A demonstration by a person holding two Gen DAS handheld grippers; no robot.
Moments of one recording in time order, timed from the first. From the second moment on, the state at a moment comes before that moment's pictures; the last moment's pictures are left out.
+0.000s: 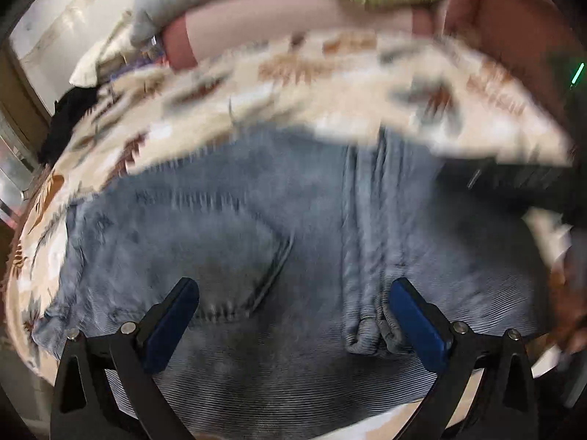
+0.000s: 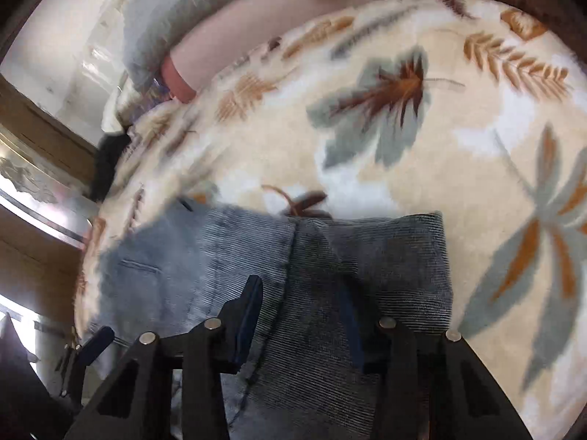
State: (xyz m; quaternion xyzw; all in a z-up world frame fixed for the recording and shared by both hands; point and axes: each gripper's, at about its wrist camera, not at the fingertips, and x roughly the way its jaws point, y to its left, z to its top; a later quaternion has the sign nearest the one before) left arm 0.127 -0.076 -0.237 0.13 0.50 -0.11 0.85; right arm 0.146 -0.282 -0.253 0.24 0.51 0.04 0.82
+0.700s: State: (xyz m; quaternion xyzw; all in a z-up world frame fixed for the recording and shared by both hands) left arm 0.120 0.216 -0.157 -0.06 0.48 0.15 0.86; right arm 0.068 -0.198 -0.210 0.14 0.47 0.19 0.85
